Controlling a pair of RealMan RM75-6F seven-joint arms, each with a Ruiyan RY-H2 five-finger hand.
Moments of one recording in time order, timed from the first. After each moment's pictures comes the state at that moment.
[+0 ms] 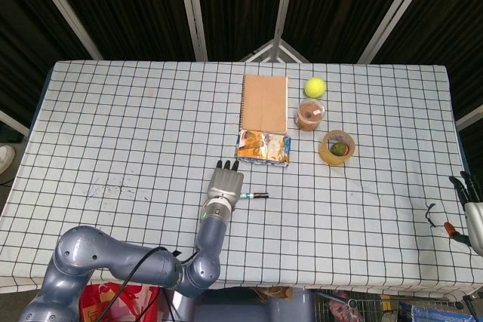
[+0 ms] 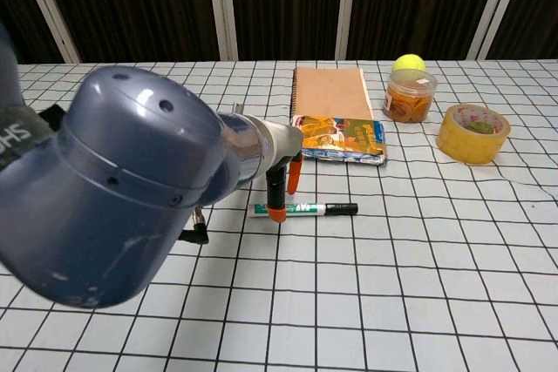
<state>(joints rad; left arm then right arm) -1.33 -1.95 -0.42 -1.45 -0.01 1.24 1.19 0.11 -1.03 0.07 -1.47 -1.37 1.34 -0.09</state>
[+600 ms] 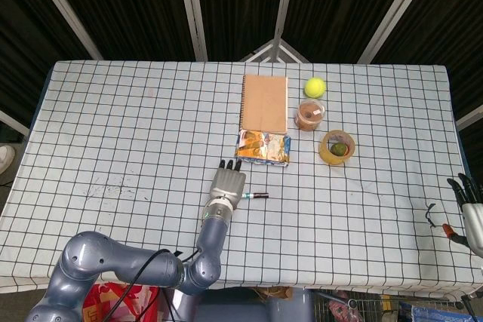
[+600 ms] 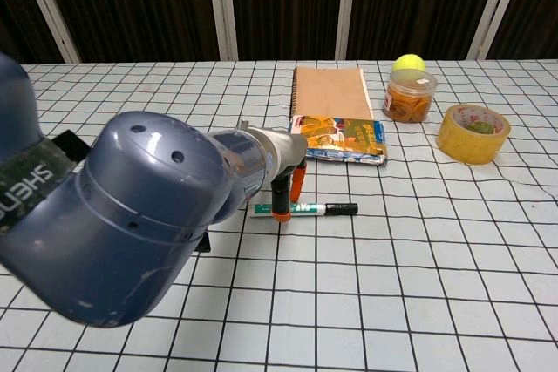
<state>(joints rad) -1.31 -1.99 -0.41 -1.38 0.07 1.19 1.17 0.11 -1.05 0.07 -1.45 -1.36 1.32 -0.10</state>
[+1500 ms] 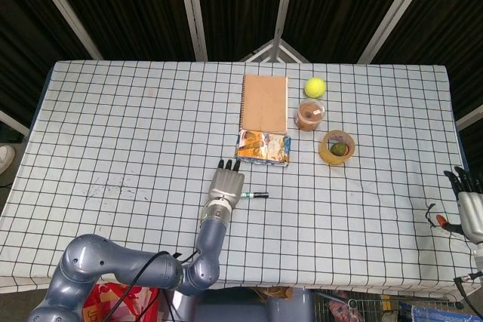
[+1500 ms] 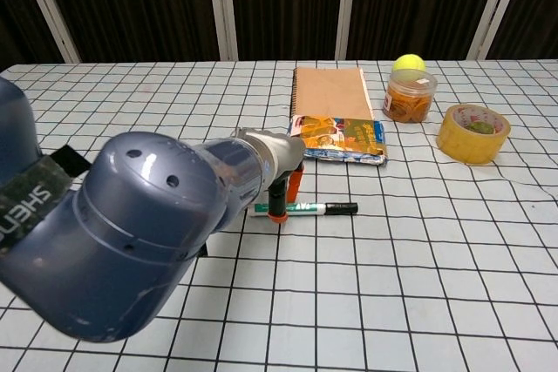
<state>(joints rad) -1.28 -2.02 -0.40 -1.36 0.12 1.20 1.18 0.16 -1.06 0.10 -1.45 -1.24 1.20 -0.09</state>
